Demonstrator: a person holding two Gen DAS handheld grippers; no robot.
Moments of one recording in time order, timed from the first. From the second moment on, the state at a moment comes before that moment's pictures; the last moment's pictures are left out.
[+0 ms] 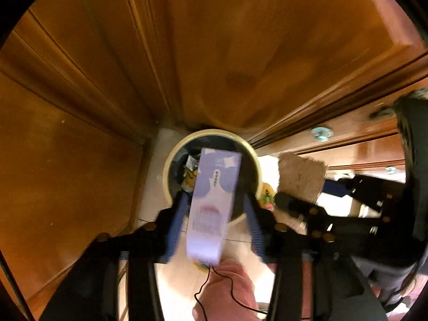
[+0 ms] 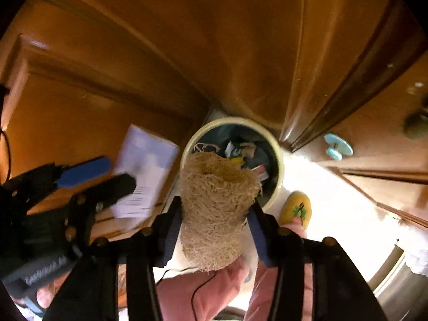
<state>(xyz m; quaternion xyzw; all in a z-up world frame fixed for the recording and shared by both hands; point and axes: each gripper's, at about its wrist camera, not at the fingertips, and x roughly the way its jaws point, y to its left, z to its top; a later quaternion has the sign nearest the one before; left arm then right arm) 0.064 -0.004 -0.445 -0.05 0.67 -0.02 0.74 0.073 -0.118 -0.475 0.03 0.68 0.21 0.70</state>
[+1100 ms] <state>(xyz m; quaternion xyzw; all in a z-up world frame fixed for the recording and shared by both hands) 0.054 0.002 -0.359 -0.05 0.64 0.01 0.77 0.059 -0.132 -0.461 0.06 0.75 0.21 0.63</state>
